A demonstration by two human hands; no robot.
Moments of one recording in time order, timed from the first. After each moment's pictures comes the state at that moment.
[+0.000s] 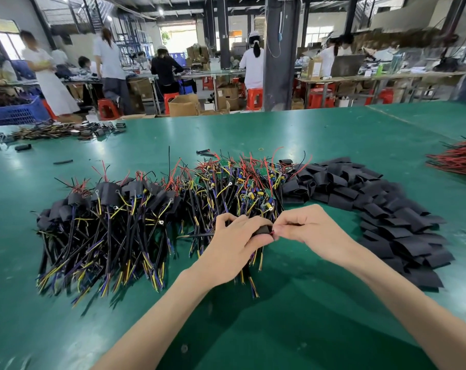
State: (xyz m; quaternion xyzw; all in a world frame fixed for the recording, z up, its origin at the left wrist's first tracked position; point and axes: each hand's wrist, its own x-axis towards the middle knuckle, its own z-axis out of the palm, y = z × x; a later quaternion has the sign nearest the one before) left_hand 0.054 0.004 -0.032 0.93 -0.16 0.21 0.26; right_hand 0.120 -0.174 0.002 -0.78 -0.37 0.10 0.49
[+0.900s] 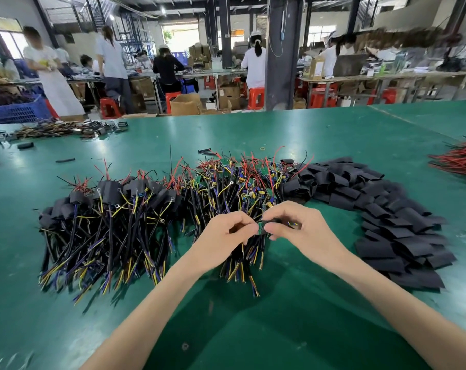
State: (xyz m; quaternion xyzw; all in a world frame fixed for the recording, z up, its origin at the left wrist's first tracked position) left_hand 0.053 0.020 -0.017 0.87 -0.07 0.10 0.48; right_hand 0.121 -0.159 -0.018 -0.74 -0.36 0.02 0.57
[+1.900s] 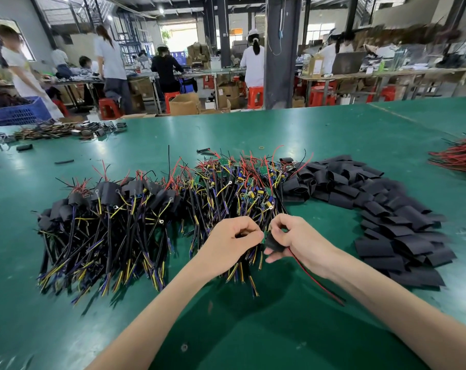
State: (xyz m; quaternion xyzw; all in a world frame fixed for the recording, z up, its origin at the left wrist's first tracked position) left_hand 0.052 0.007 -0.024 0.85 -0.05 0.09 0.52; right_hand 0.116 -0.149 -0.022 -0.70 -0.17 0.25 0.64
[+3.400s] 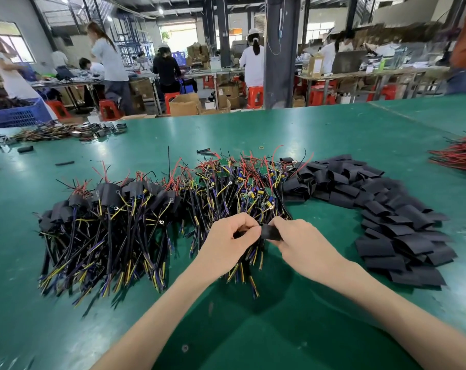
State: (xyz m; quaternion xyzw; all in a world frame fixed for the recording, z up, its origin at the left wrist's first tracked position) left_hand 0.047 0.002 -0.019 0.86 -0.04 0.14 0.50; right_hand 0.110 -0.155 -0.022 -0.92 -0.36 -0.06 0.15
